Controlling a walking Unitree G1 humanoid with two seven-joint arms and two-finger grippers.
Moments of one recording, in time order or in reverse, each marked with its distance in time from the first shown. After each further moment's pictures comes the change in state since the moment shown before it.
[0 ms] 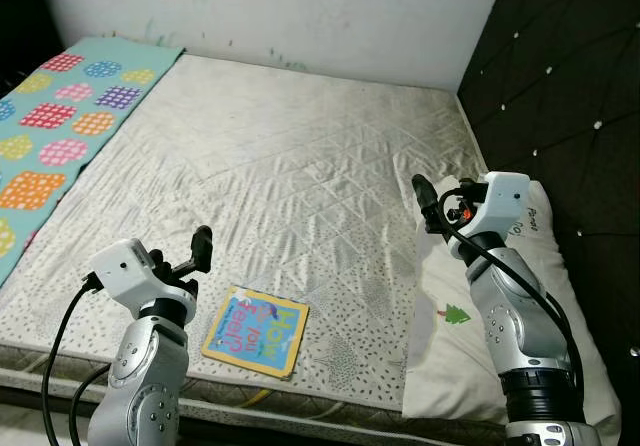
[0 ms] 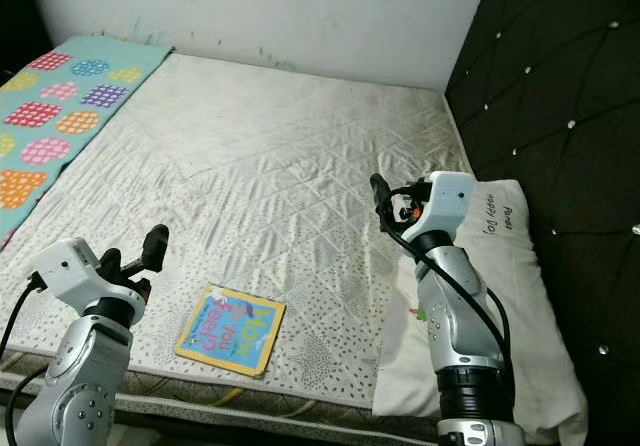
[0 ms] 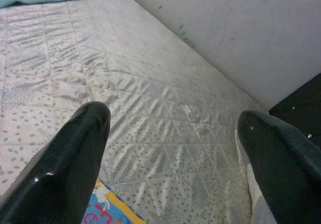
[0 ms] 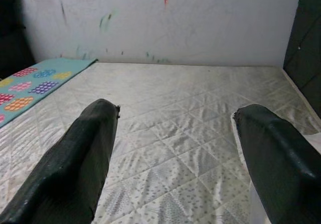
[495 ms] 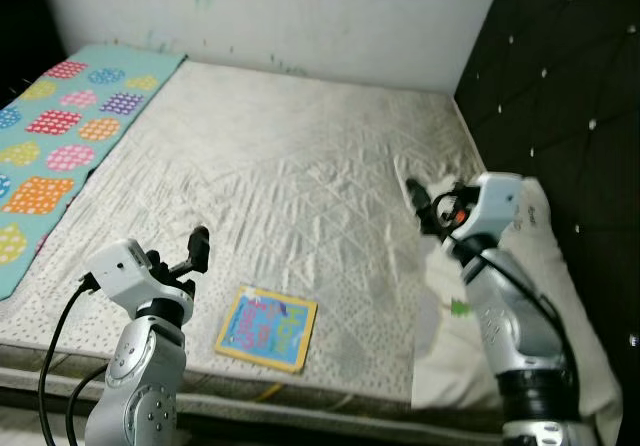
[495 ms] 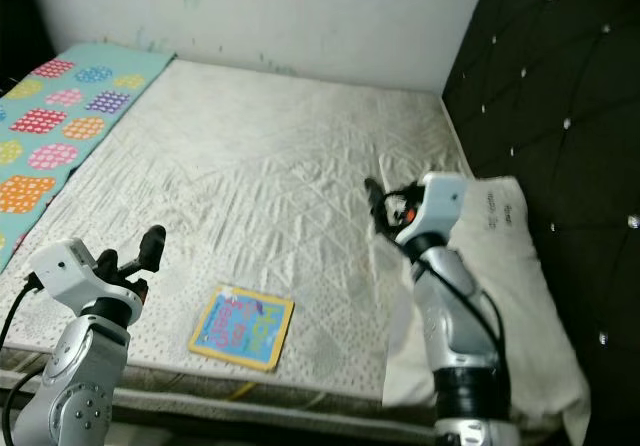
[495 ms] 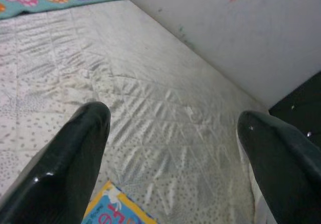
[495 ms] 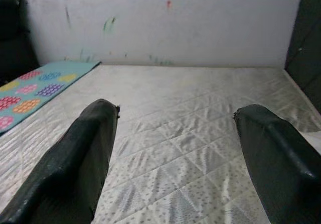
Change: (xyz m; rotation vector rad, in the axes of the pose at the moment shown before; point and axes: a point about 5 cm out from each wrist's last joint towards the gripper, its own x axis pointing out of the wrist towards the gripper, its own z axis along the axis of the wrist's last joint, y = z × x) left arm 0.002 0.001 0.001 -0.002 -0.004 0.007; right arm 0.003 0.002 0.003 -0.010 -0.005 0.011
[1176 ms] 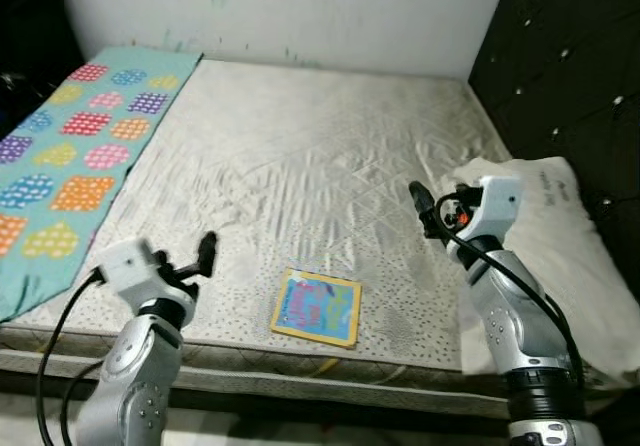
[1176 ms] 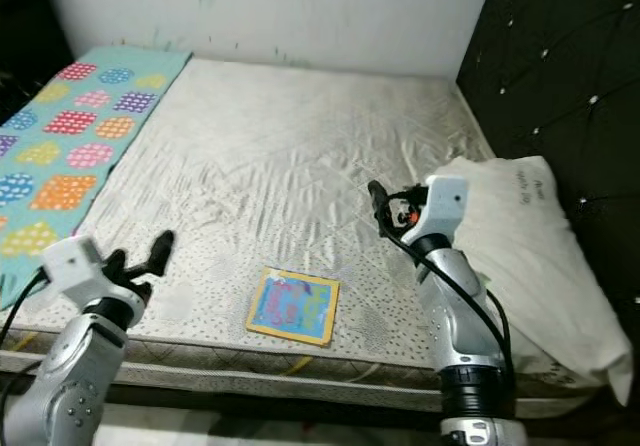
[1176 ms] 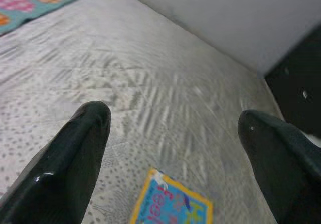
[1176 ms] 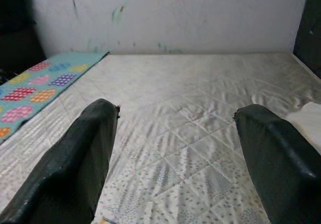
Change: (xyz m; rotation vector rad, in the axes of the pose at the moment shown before) left arm 0.003 0.005 0.001 0.115 0.092 -0.105; right arm 0.000 -0.001 -0.009 0.006 0.042 0.010
